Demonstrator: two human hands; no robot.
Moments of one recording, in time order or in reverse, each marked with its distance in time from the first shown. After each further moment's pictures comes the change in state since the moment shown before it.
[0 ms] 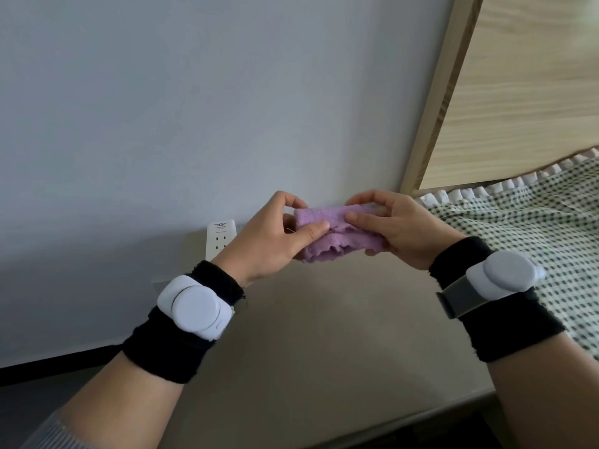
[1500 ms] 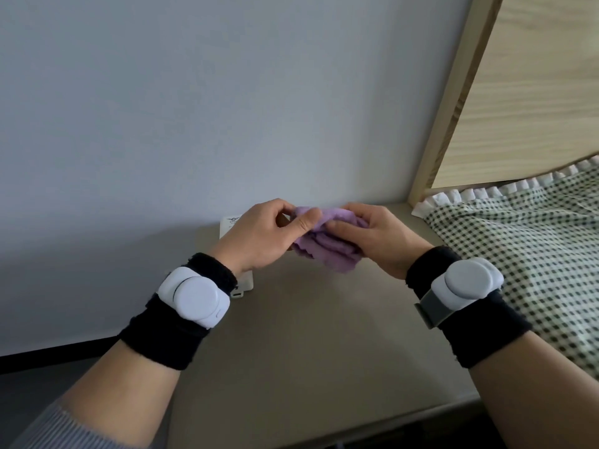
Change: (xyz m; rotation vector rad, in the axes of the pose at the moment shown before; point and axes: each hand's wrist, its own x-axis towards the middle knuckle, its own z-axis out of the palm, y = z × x) left_hand 0.000 -0.017 -0.026 0.304 0.096 0.025; right_hand 0.005 0.014 0.044 -0.304 0.016 -0.116
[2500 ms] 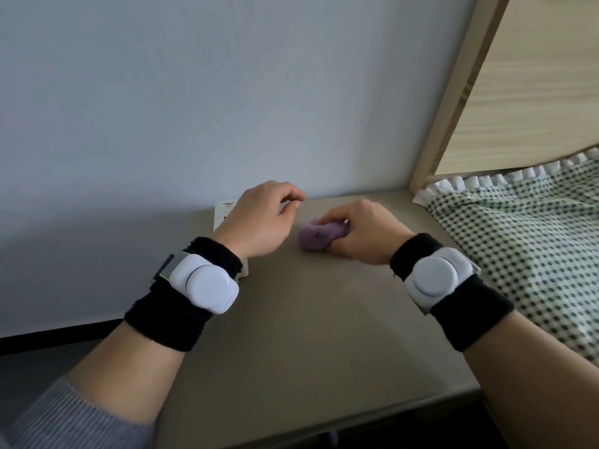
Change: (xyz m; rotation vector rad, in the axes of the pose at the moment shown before) left_hand 0.013 -0.012 0.010 0.289 0.080 0.123; right_hand 0.005 -0.005 0.008 -0.706 -0.086 -0.039
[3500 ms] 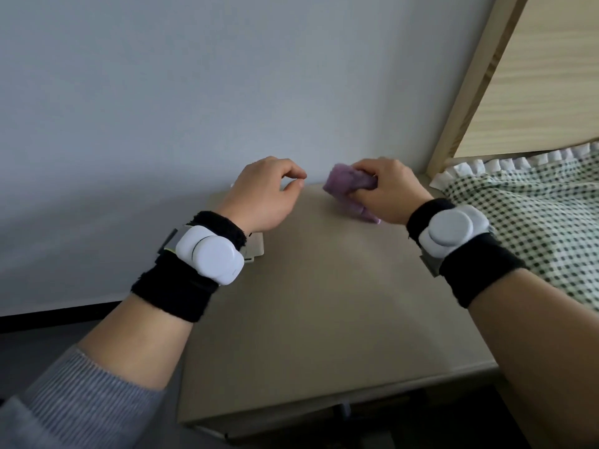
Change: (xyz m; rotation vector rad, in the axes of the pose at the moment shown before) left_hand -0.009 0.004 -0.022 0.066 0.016 -0.066; right_hand 0.025 0.019 -0.008 0.044 0.218 0.008
